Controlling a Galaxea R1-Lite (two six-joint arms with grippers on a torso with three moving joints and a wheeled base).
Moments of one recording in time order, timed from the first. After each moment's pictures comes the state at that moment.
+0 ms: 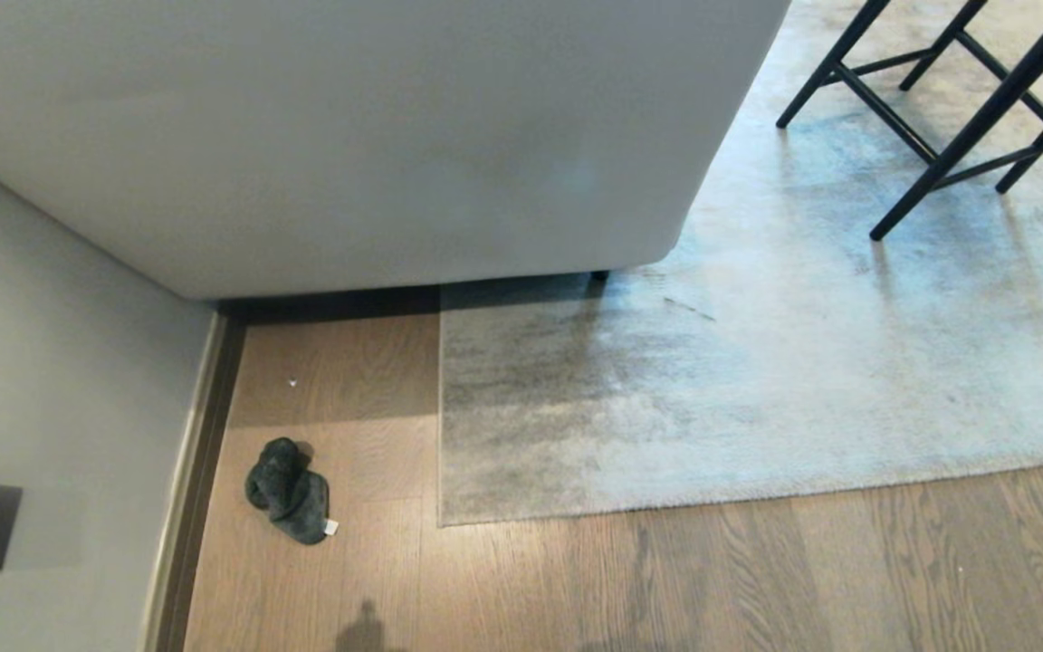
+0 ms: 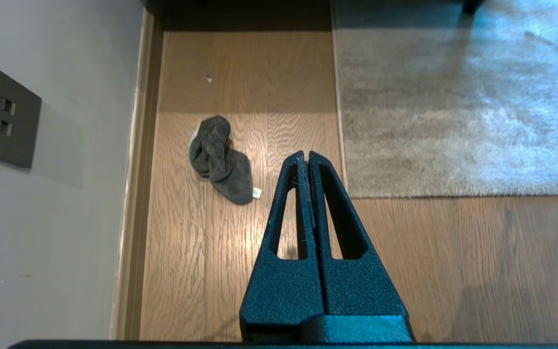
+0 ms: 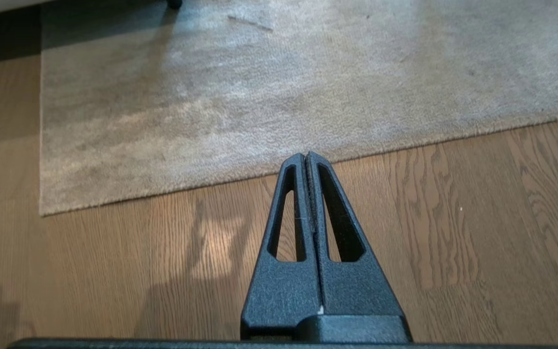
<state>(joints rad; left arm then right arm) 0.00 0.00 0.00 -0.01 0.01 -0.07 -0.01 0.00 0.00 0.00 -0.05 0.09</state>
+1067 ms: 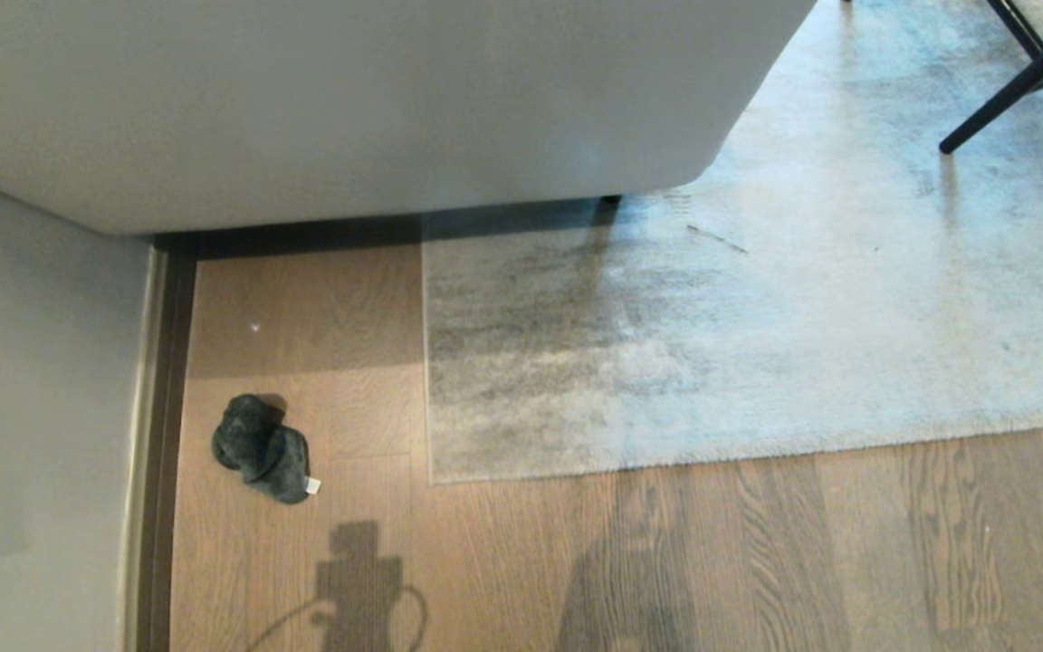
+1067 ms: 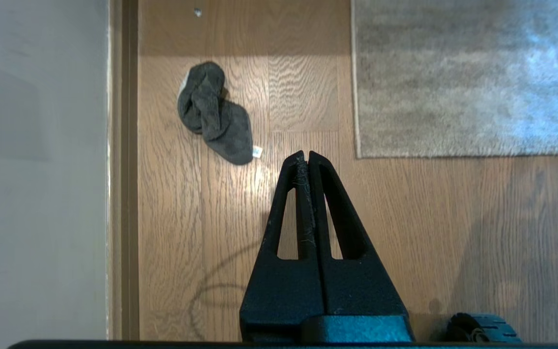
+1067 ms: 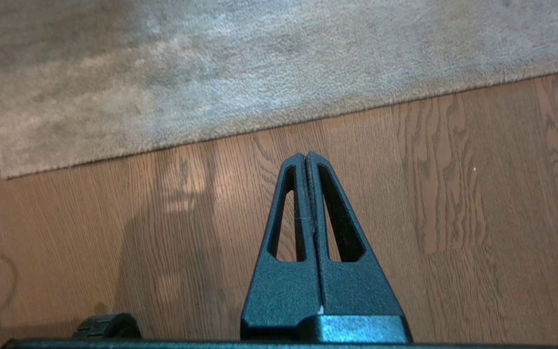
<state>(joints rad) 0.00 0.00 0.00 -0.01 0.01 -0.07 -0.01 0.00 0.00 0.00 -0.05 0.09</state>
